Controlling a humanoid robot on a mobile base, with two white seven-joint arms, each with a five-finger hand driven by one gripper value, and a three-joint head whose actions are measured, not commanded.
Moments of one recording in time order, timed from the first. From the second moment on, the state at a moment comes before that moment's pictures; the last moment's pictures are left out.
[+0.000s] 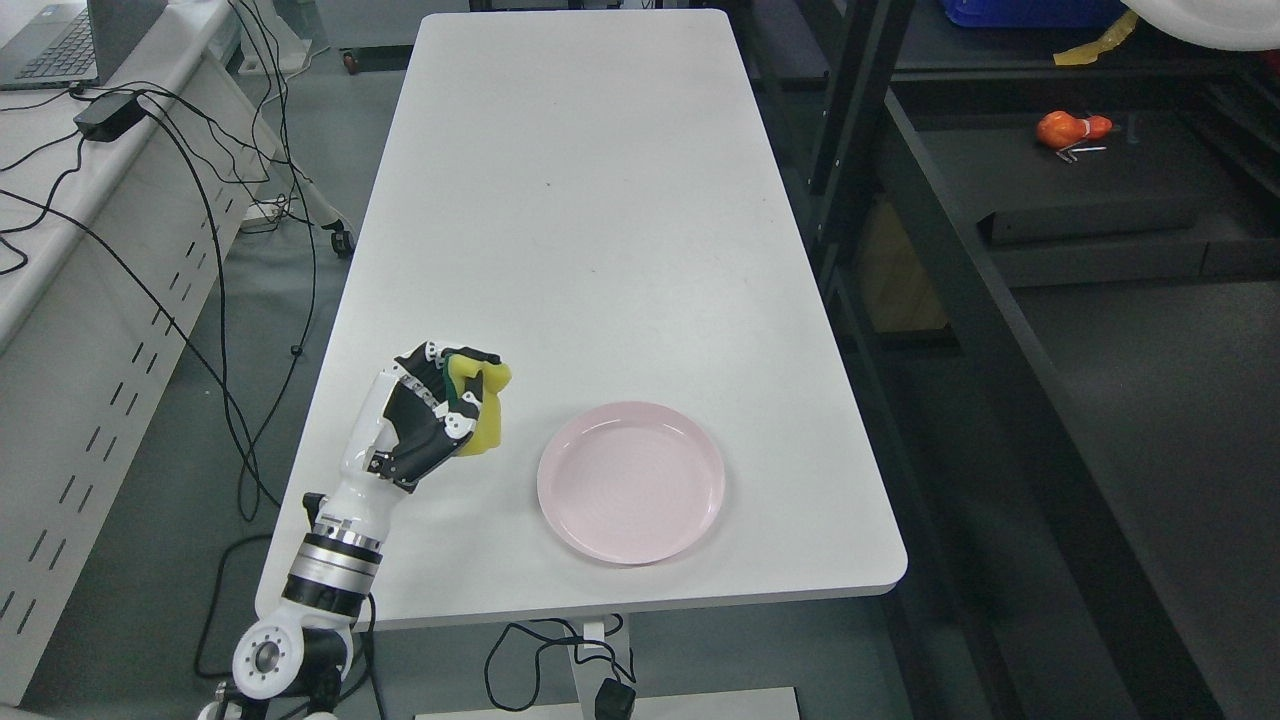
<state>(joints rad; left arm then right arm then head) -0.12 0.03 0.01 -1.58 0.31 -0.29 -0.32 -0.07 0.00 -0.21 0.00 -0.11 0.08 -0.07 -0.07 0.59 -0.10</state>
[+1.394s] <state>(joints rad) 0.01 0.03 0.25 -1.73 0.39 -0.15 -0.21 -0.07 0.00 -0.21 0.00 -0.11 0.08 -0.07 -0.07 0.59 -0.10</state>
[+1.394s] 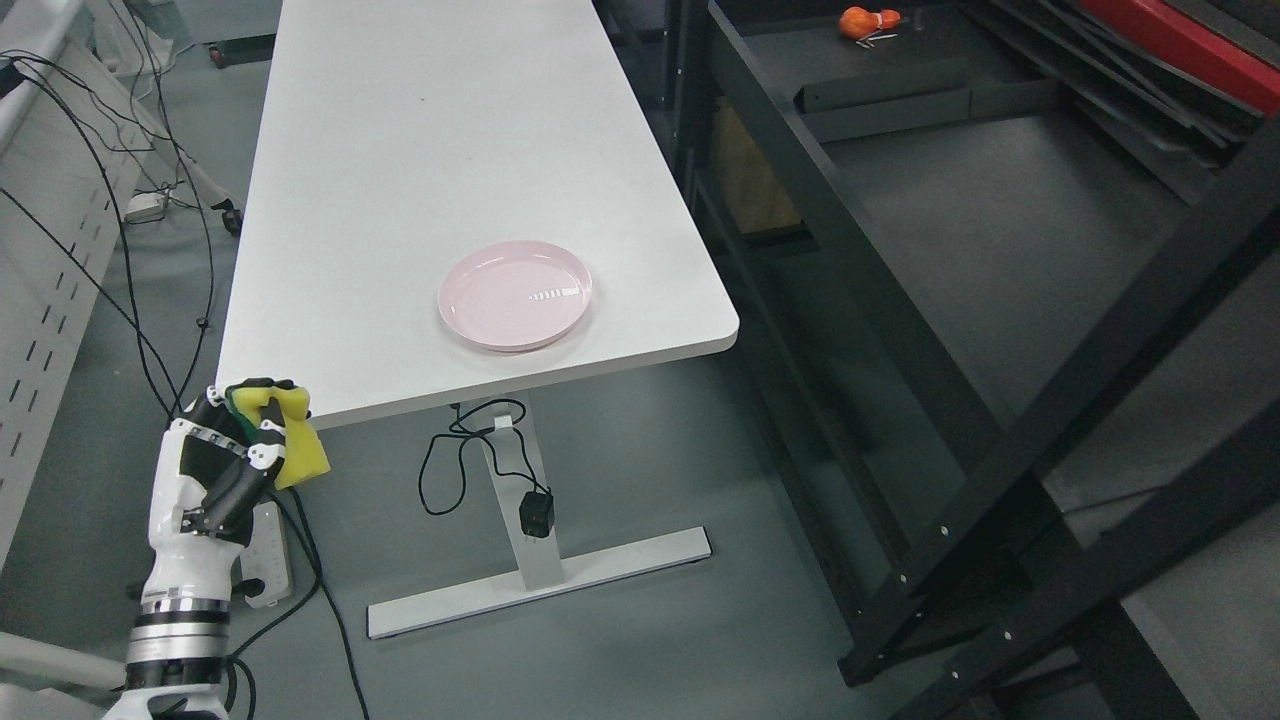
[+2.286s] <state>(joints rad) 0.00 0.01 0.16 -1.76 0.38 -0.16 -0.21 -0.07 0.00 -0.21 0.00 -0.11 0.08 -0.07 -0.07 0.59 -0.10</state>
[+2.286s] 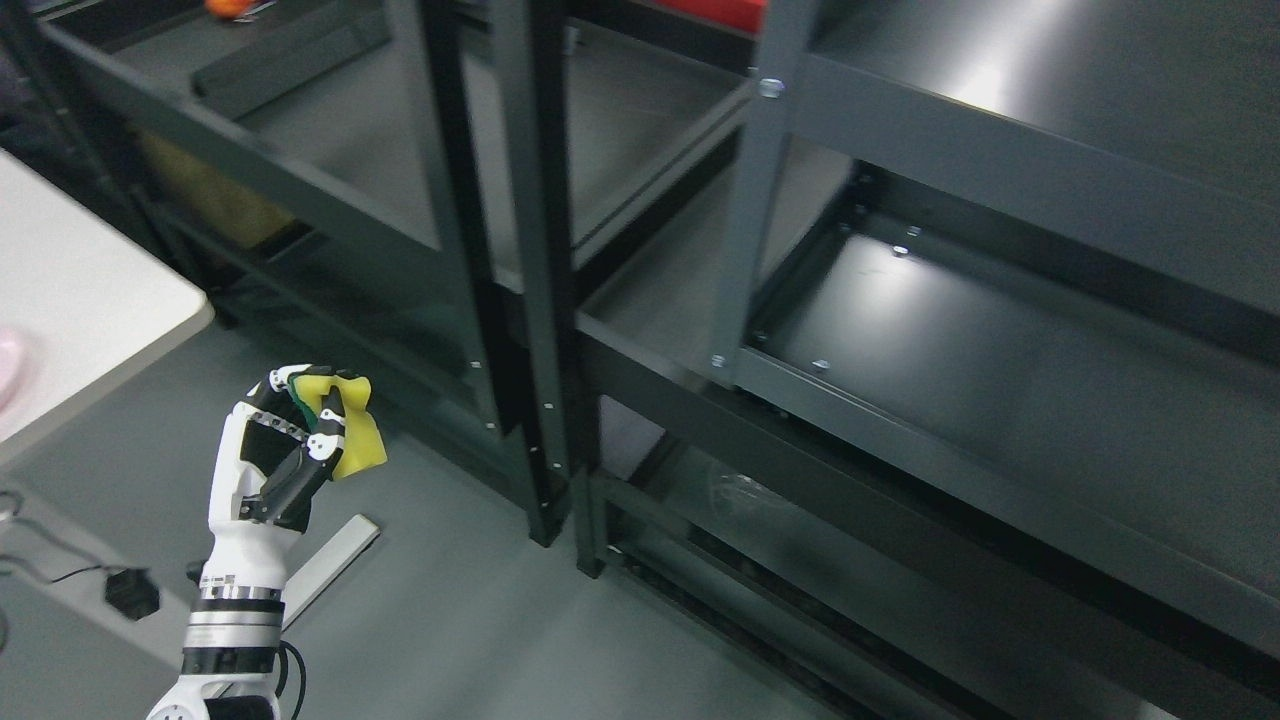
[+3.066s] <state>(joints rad) 0.00 0.00 0.11 -1.76 0.38 -0.16 -0.21 -0.07 0.00 -0.21 0.00 -0.11 0.08 -0.07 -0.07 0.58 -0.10</state>
